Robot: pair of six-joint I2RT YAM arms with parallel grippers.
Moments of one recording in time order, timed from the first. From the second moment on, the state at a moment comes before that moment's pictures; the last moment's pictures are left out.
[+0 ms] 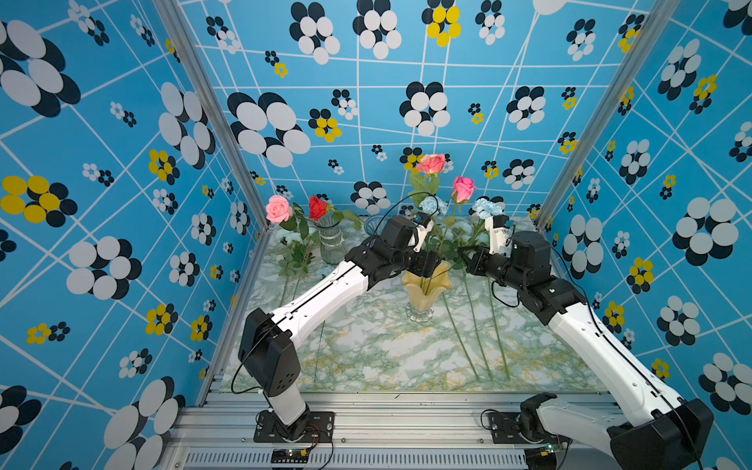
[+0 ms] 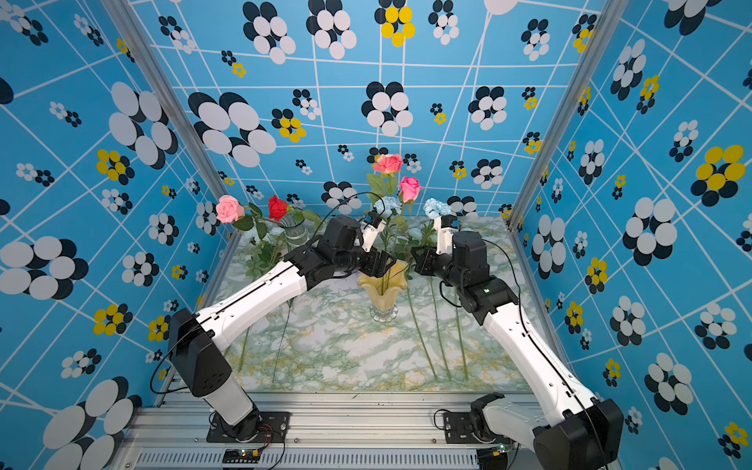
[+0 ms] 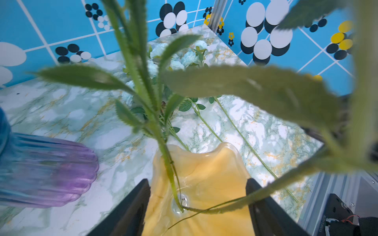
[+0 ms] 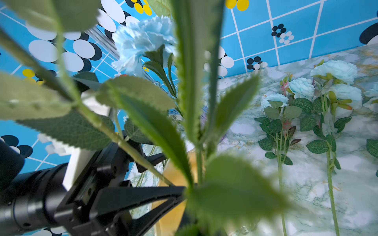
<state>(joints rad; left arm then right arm) -0.70 1.70 1.60 -0.48 0.16 -0.20 0.36 1.17 1.11 -0.30 -0.26 0.50</state>
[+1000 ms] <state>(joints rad) -0.79 1.76 1.67 -0.47 0.37 -0.22 0.38 1.19 1.14 -0.29 -0.32 0.53</state>
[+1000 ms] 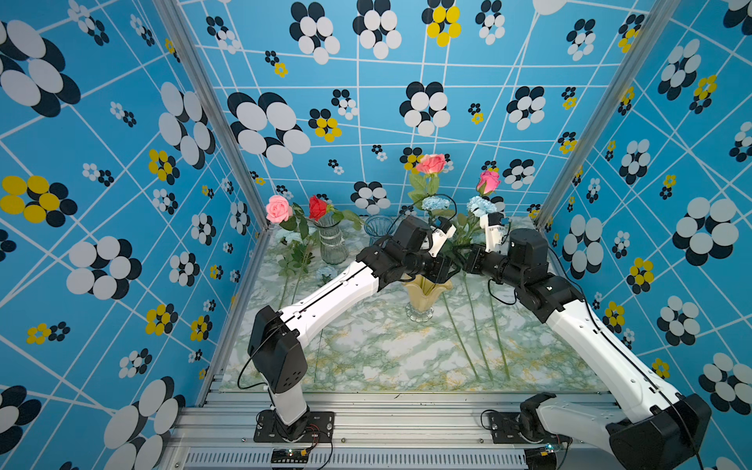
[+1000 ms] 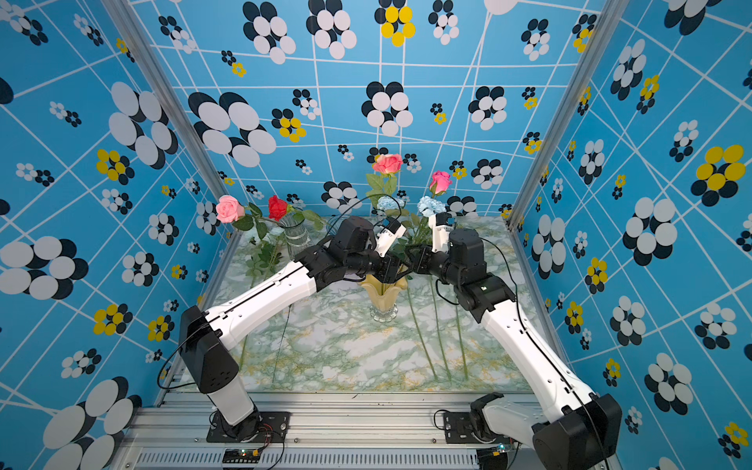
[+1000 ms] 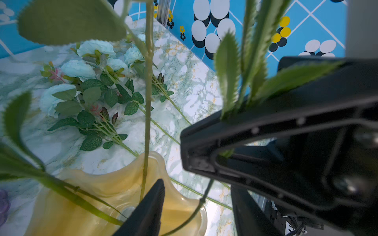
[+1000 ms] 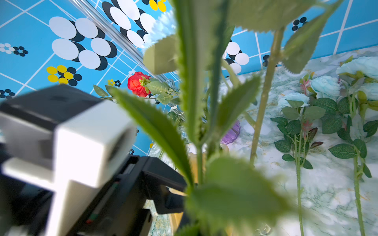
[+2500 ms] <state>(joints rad) -0.70 1.65 1.70 -0.43 0.39 -0.21 0.41 1.07 1.15 -0.41 -0.37 0.45</state>
